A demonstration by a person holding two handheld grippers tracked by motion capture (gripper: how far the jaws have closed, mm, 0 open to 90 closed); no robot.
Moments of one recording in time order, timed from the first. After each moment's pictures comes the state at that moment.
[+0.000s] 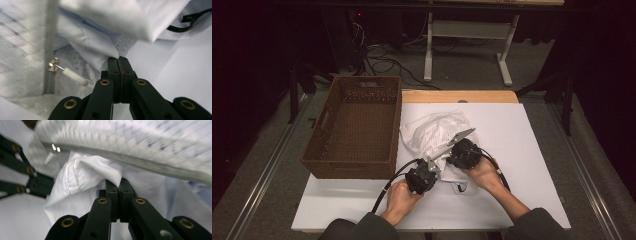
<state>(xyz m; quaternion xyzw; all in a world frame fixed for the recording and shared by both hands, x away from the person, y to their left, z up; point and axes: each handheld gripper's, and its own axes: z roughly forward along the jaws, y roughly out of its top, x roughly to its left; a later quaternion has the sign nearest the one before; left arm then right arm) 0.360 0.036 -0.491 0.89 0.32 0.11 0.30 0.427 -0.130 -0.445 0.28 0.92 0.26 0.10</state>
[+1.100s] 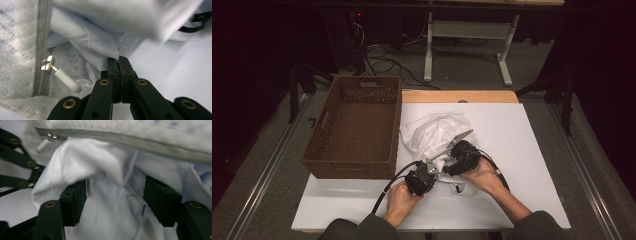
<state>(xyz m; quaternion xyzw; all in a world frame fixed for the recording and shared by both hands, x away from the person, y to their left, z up) 0.359 0.037 -0.500 0.89 0.33 0.12 0.30 0.428 -0.126 -0.458 0.29 0.93 0.23 0.08</state>
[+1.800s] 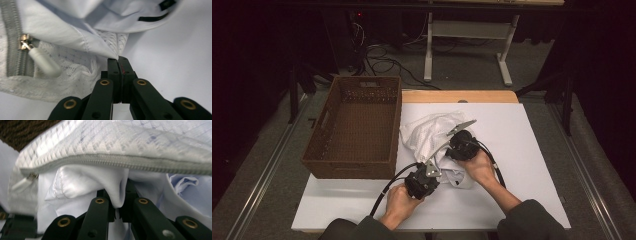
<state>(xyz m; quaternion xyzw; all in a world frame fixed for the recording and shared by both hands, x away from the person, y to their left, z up) 0.345 0.037 -0.482 0.89 0.29 0.10 0.33 0.445 -0.123 -0.437 0.33 0.90 0.28 0.10</state>
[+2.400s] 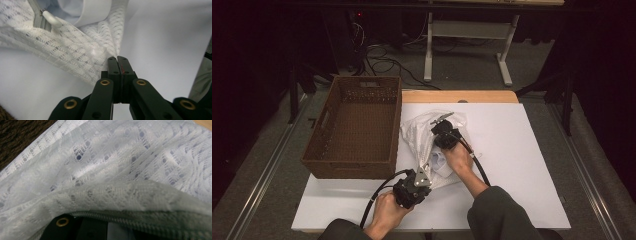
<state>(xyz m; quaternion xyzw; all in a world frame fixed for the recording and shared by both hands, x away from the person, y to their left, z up) 0.323 0.066 -0.471 0.89 0.29 0.09 0.32 0.487 -0.071 -0.461 0.40 0.87 0.24 0.19</state>
